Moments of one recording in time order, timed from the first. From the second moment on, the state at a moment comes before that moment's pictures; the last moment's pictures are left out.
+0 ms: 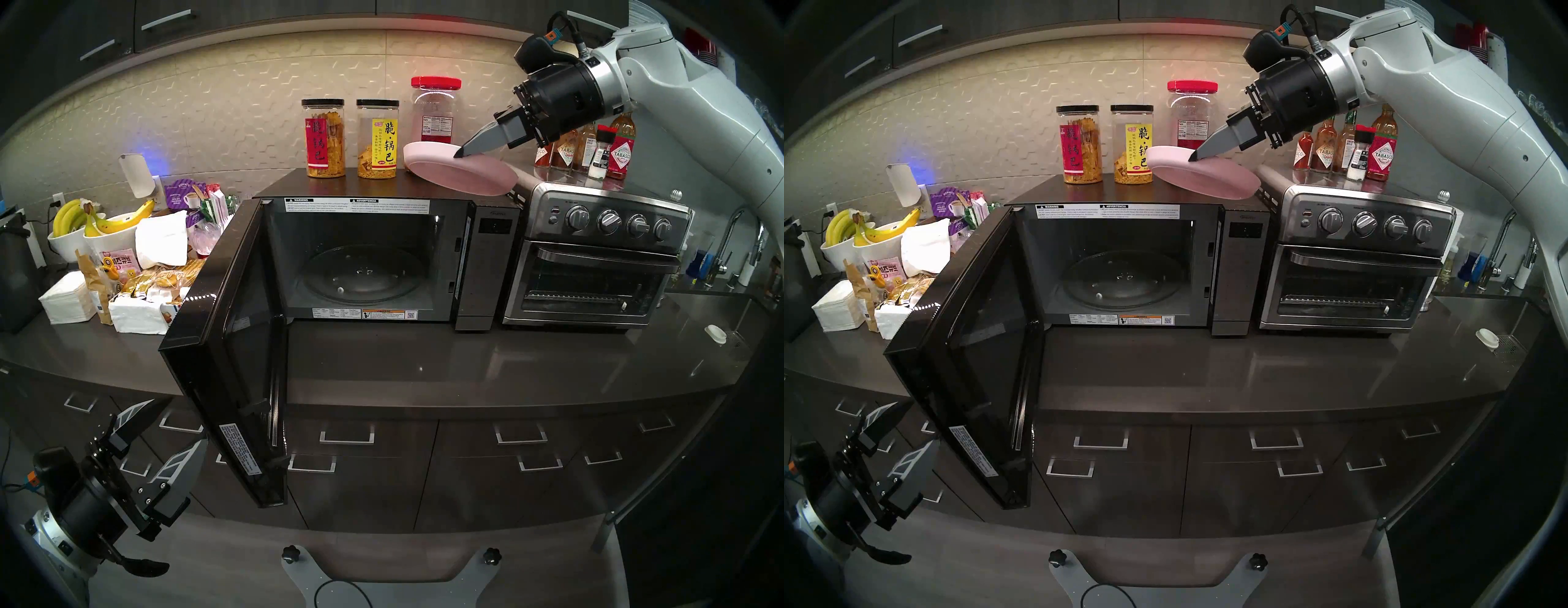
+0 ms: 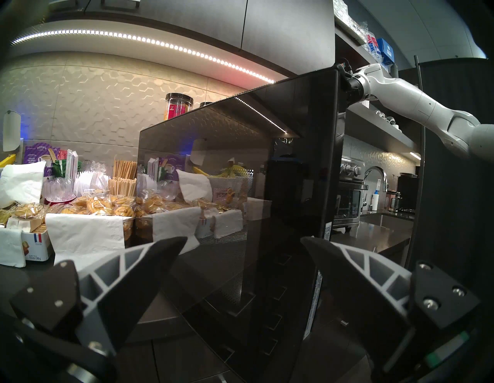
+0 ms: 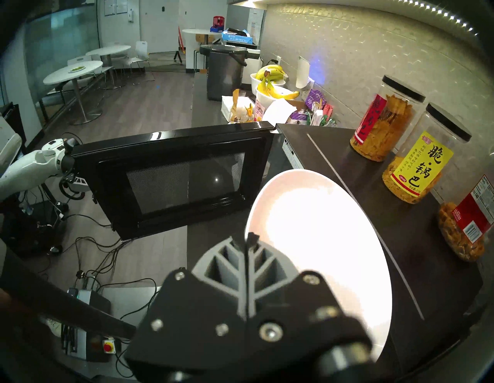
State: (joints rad) left arm 2.59 -1.61 -2.35 -2.43 -0.78 0.01 -1.03; right arm 0.35 -0.70 0.17 -1.37 1.04 0.66 1.18
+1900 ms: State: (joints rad) left arm 2.58 -1.62 -2.36 -2.43 -0.77 0.02 -1.04; right arm 0.29 -0.78 0.00 -1.45 1.04 0.49 1.25
